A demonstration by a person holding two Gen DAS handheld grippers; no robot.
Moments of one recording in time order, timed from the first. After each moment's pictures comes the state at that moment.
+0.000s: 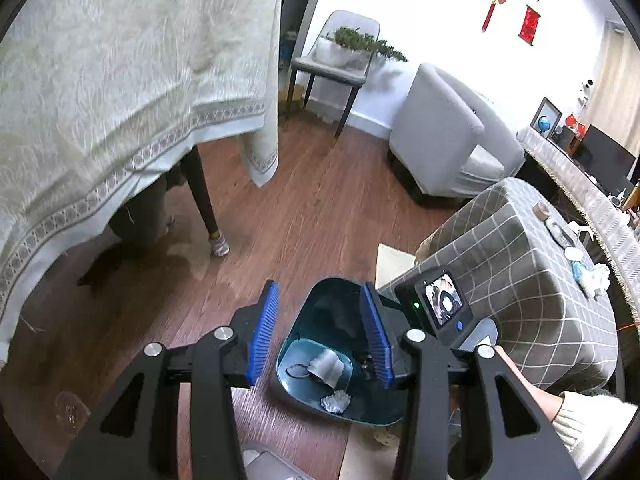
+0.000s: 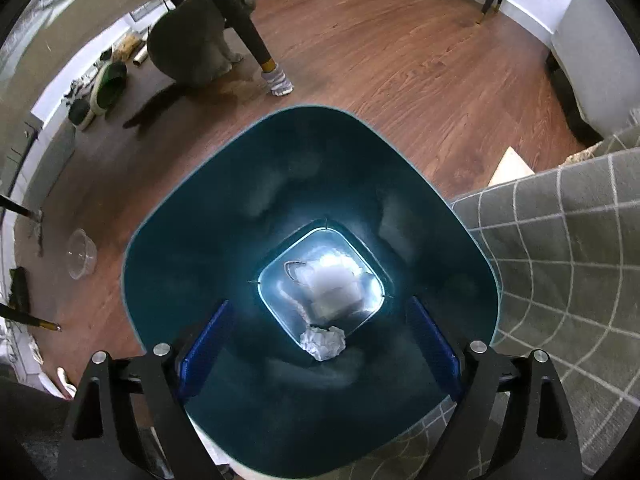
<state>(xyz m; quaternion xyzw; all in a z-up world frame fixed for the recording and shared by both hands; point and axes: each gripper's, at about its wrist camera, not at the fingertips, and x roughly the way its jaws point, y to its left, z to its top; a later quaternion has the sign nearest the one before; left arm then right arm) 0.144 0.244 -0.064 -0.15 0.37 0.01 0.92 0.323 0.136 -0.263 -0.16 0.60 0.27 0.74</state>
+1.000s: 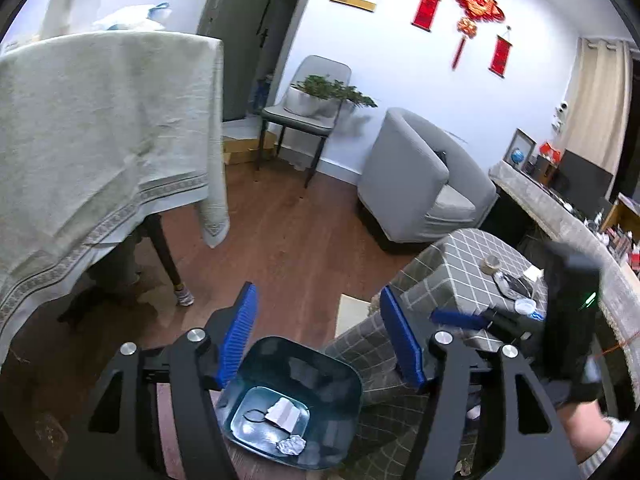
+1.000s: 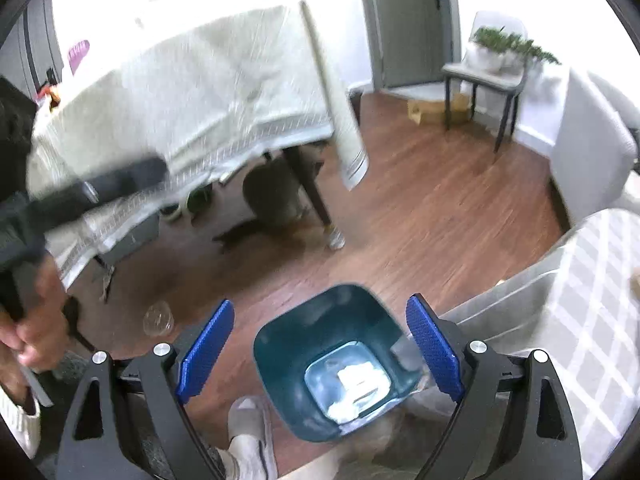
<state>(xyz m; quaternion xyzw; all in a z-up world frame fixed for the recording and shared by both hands) 0.164 0.181 0.003 -0.15 0.29 -0.02 0.94 0.278 0.054 -0.036 -0.09 0.38 0.39 0.83</state>
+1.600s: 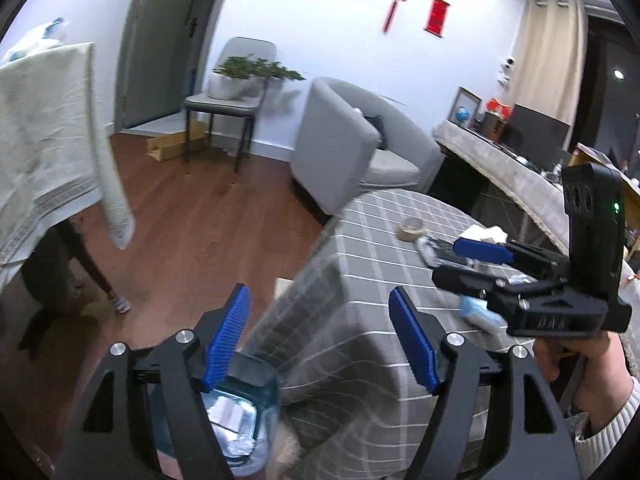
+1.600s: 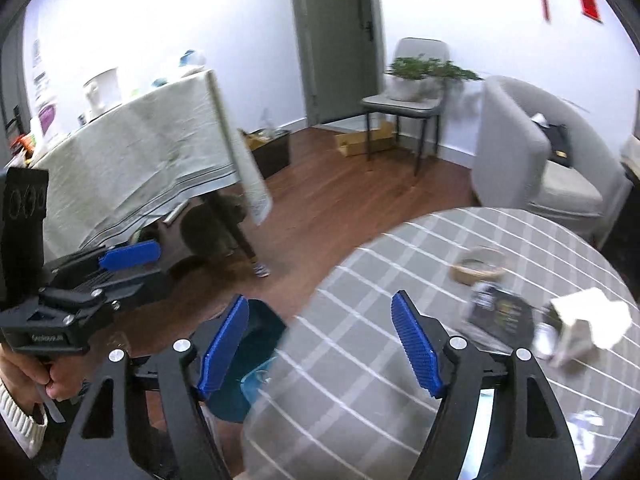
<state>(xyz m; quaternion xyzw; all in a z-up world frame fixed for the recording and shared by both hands) 0.203 0.055 -0.004 -0.11 0.31 -0.13 0.93 0.292 -0.101 0.005 -0.06 0.34 0.28 0.89</state>
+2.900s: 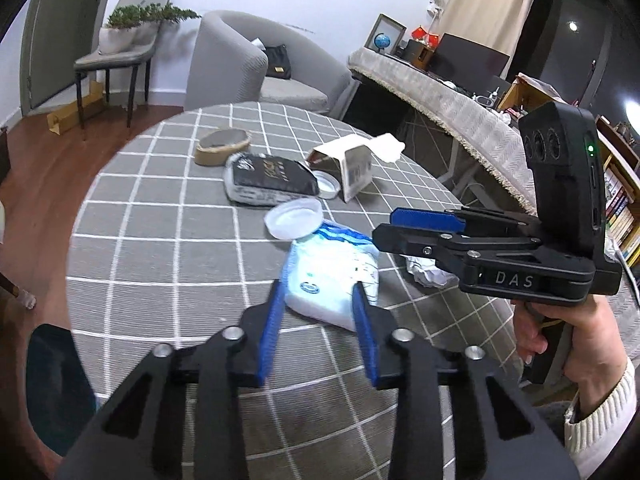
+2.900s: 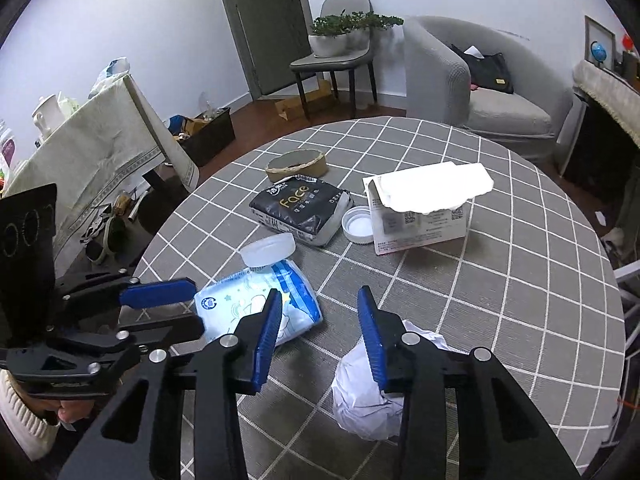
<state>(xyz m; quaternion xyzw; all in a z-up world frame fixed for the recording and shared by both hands) 0.245 -0.123 -0.053 -0.09 0.40 -0.28 0.87 0.302 -0.254 -0.029 -0.02 0.42 0.23 0.88</state>
